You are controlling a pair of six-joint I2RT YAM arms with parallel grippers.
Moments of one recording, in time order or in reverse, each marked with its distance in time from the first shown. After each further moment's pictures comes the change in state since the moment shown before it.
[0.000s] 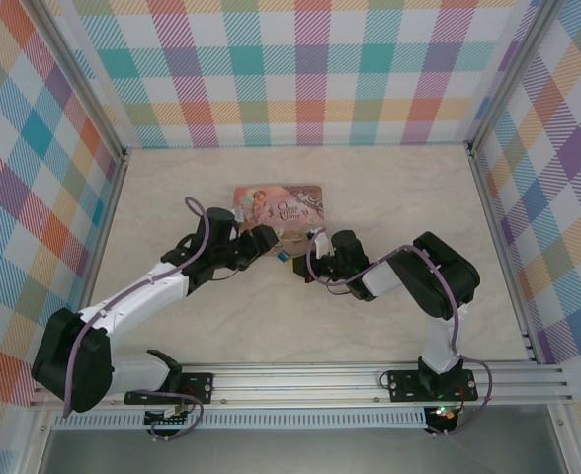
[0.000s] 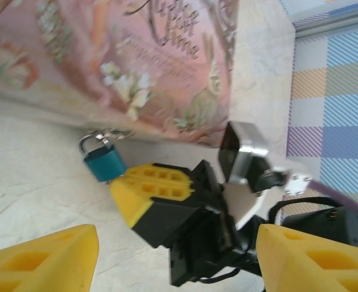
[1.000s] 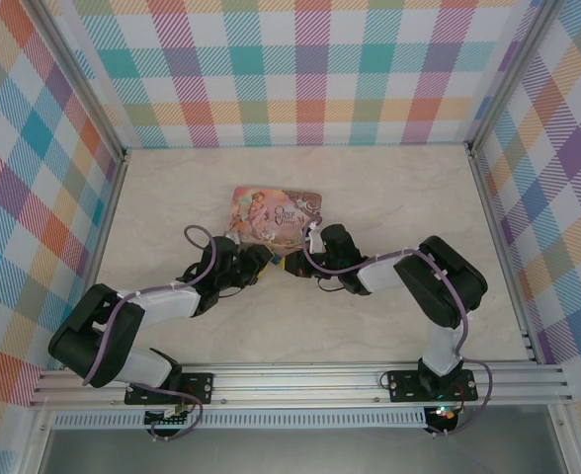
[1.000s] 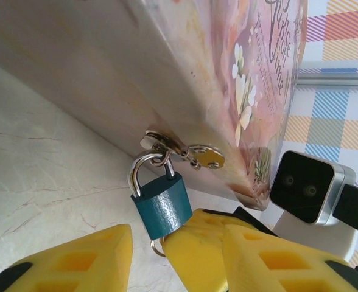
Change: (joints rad) left arm -0.012 0.159 -0.289 0.566 -0.035 -0.289; right arm 0.047 -0.063 0.088 -0.214 -0.016 0.318
